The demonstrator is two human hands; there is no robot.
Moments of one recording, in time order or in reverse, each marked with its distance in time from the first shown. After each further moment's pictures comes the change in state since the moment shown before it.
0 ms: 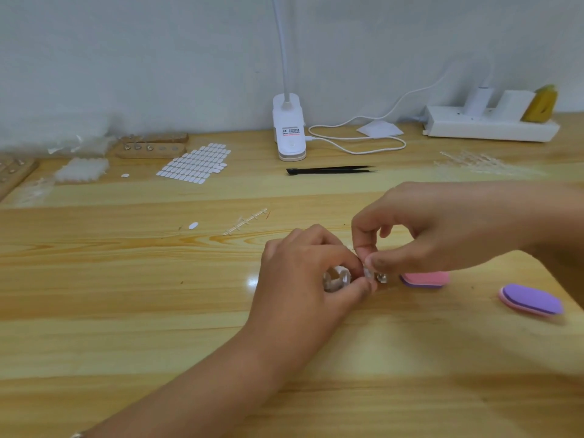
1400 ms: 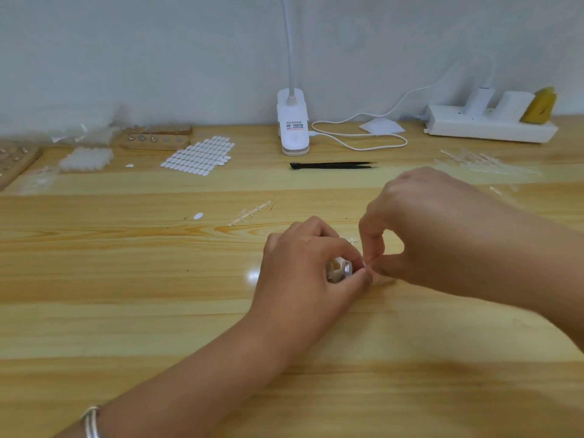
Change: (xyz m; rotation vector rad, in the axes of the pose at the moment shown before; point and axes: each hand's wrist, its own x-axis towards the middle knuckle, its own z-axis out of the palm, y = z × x) left_hand -0.003 -0.002 0.001 -0.004 -0.007 -0.036; right_hand -0.009 -0.038 0.019 -0.405 0.296 0.222
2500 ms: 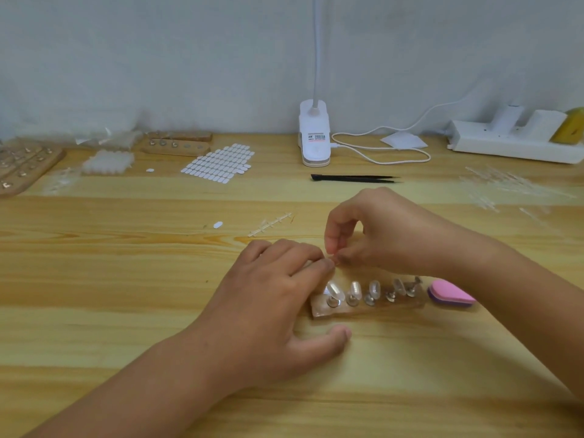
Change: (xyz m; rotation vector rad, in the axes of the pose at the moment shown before) left_hand -0.016 -0.031 -0.053 0.480 -0.263 0.200; right_hand 0.066 0.001 0.034 0.509 0.002 -0.053
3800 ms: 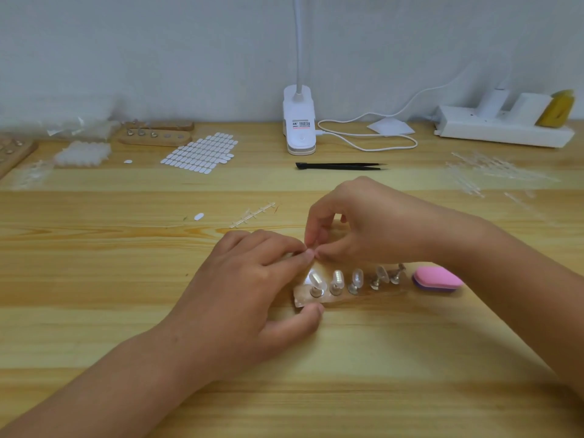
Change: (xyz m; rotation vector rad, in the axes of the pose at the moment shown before) left_hand -0.001 -0.007 0.006 -0.035 0.067 0.021; right_hand 0.000 0.006 0.001 0.019 -0.024 -0.083
